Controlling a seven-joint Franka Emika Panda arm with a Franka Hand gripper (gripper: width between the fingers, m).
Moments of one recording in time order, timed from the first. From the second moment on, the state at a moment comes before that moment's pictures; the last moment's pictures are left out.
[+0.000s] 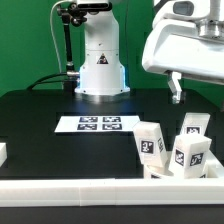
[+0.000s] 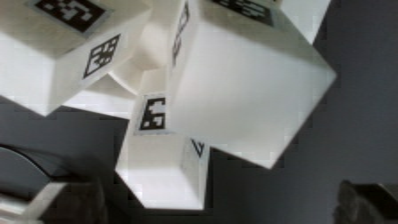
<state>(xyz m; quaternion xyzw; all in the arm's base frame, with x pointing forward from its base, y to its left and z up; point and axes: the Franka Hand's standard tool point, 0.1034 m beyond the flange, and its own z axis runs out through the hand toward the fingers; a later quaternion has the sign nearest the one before) 0.610 0.126 0.118 0.97 0.05 0.22 0.09</state>
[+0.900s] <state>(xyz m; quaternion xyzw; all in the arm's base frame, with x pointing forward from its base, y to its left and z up) 0.603 0.112 0.132 0.99 0.05 0.06 0.09</state>
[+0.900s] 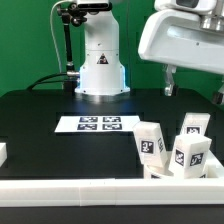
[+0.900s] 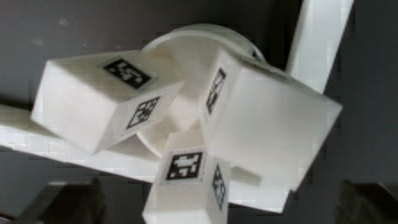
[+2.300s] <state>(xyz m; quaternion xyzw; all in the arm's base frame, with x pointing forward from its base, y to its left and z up) 0.609 0.101 0.146 0.96 0.28 0.01 0.06</state>
